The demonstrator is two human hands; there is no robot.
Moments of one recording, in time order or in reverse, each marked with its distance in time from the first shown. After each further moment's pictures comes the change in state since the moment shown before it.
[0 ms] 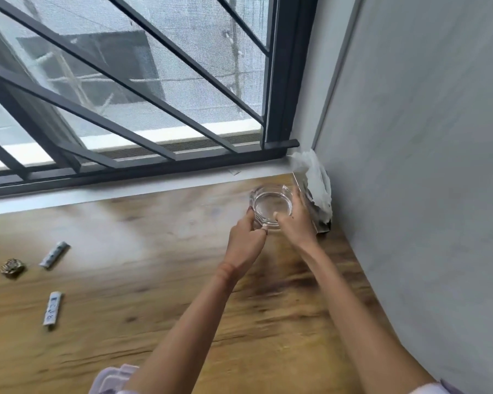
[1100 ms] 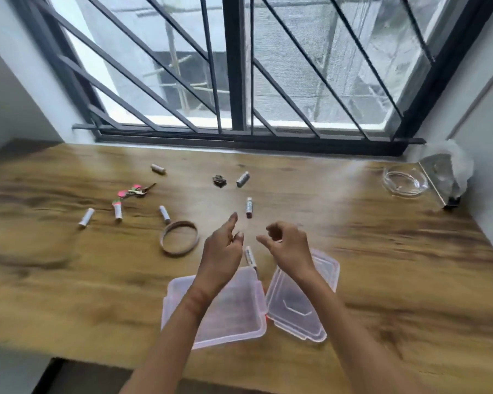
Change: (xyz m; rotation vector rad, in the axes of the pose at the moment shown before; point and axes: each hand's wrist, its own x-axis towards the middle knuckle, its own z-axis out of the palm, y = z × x) left_hand -0.275 -0.092 -0.259 0.100 0.413 0.026; right_hand -0.272 -0.106 0.207 -0.191 -0.249 -0.286
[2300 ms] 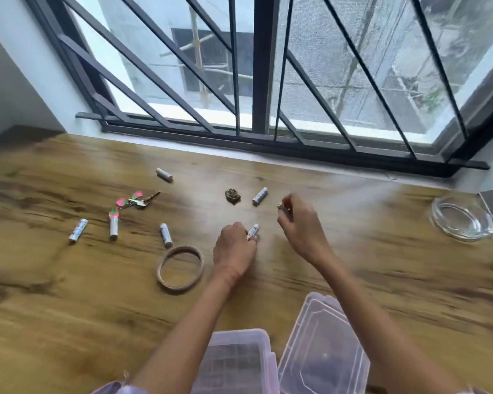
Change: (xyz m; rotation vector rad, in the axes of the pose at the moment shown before) left_hand 0.127 -0.026 0.019 0.558 0.084 -0.189; right_hand 0.127 -0.009 0.008 -0.071 -0.007 -0.281
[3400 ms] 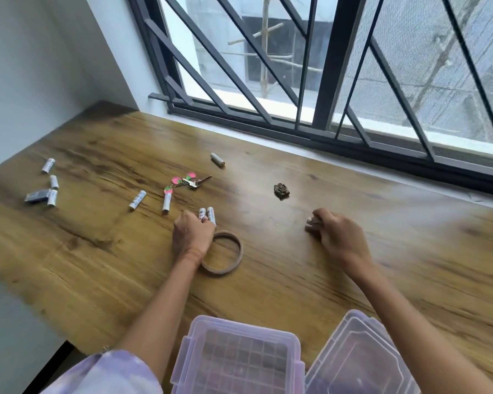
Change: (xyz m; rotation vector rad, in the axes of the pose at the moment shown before) left_hand 0.019 -0.103 -0.060 -0.136 0.407 -0.563; right_hand 0.015 0.021 0.026 -0.375 -0.178 -0.225
